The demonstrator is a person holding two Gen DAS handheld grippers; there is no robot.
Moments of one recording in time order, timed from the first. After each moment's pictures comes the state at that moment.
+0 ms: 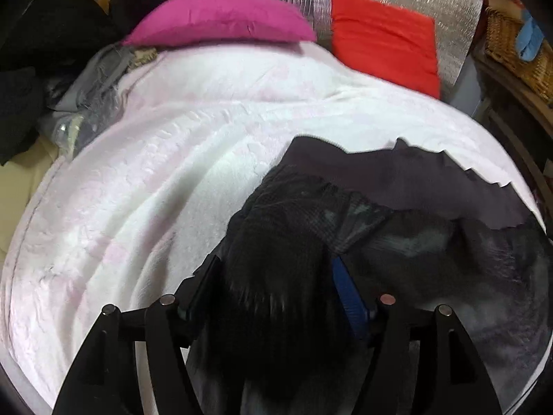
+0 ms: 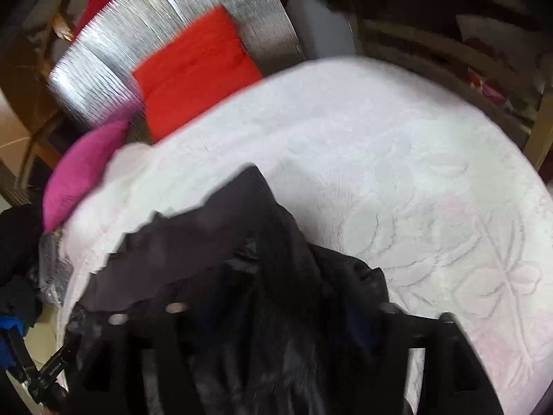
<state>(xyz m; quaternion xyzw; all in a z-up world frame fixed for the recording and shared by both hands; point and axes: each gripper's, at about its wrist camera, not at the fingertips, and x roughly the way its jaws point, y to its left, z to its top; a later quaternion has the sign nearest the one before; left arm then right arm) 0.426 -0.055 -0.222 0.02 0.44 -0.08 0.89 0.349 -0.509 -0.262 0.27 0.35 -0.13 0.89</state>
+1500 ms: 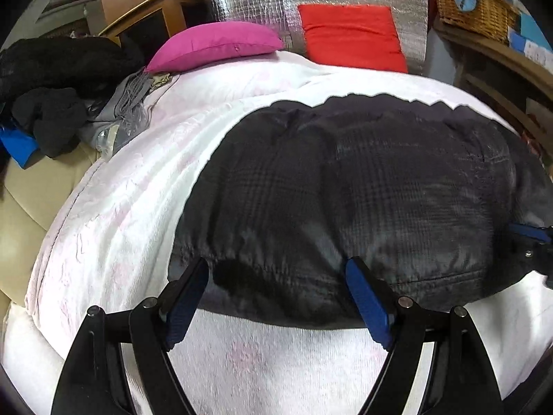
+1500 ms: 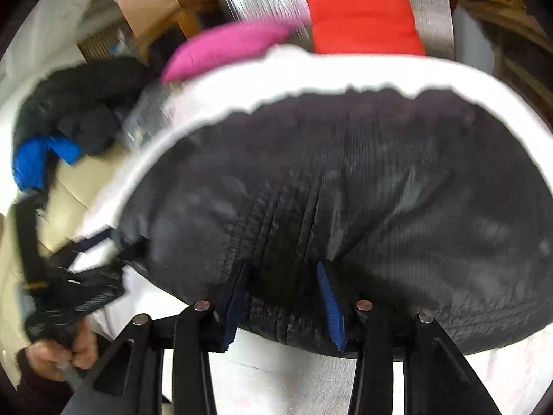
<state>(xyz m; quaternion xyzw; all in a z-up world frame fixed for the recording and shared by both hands) 0.272 -0.067 -0.239 0.11 0.40 -0.06 0.91 0.263 -0.292 -0.286 0.12 0.42 0.08 0.90</state>
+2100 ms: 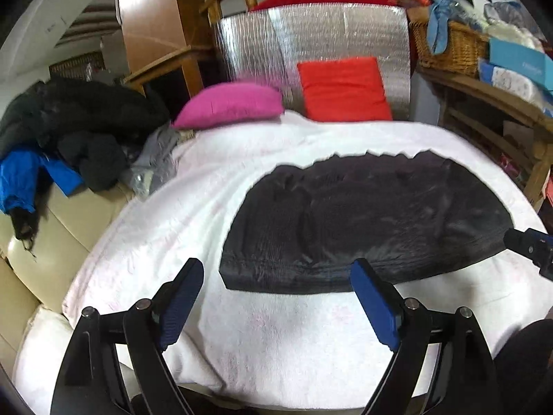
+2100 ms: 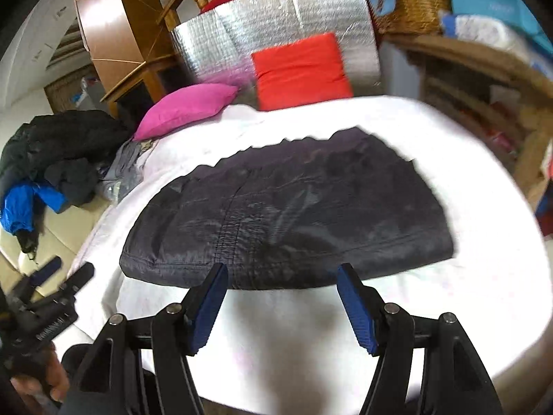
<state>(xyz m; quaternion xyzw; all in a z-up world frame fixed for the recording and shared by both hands) 0.154 -0.070 -0.134 0.11 0.30 -0.06 0.95 0.131 -0.314 -0.208 0.14 0.32 -0.05 0.94</state>
